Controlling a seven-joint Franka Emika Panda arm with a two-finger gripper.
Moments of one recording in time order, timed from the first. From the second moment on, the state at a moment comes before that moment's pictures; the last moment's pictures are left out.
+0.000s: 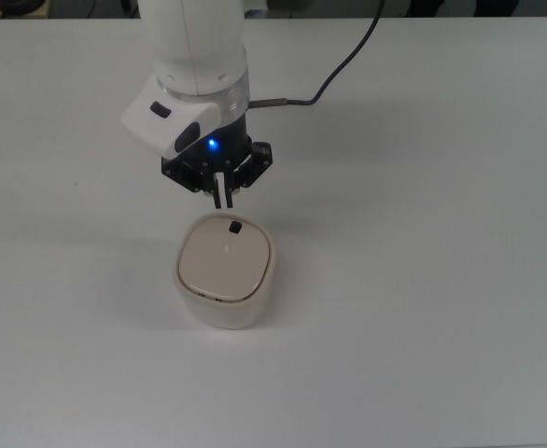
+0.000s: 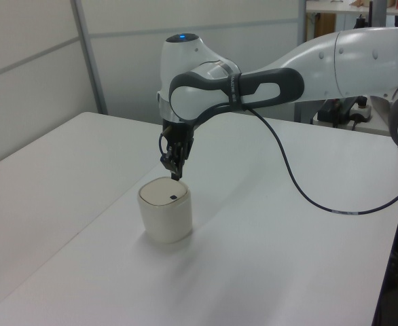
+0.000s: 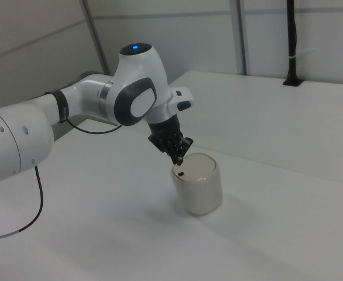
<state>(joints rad) 0.07 0.36 -0.05 -1.45 0.05 1.95 -0.09</state>
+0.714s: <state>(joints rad) 0.07 0.35 -0.05 -1.43 0.00 1.81 -0.09</state>
